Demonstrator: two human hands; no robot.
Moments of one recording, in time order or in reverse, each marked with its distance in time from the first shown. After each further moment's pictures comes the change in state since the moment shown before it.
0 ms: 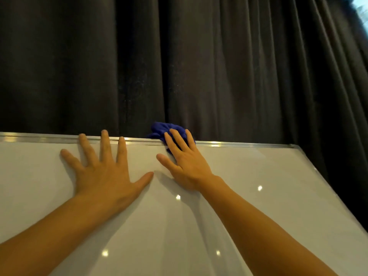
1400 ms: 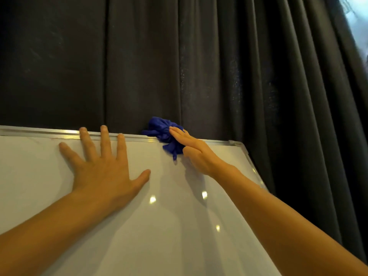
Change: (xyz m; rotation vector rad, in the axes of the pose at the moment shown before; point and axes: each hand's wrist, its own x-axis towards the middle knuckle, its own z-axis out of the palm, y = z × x) left_hand 0.022 0.365 0.033 0.034 -0.063 0.043; right_hand -0.043 0.380 -0.087 0.531 -0.183 0.034
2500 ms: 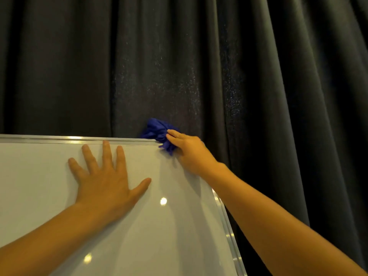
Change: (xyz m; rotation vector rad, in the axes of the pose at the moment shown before) left_hand 0.006 0.191 0.025 0.004 0.002 -0.089; right_hand -0.025 0.132 -0.112 -0.440 0.084 -0.182
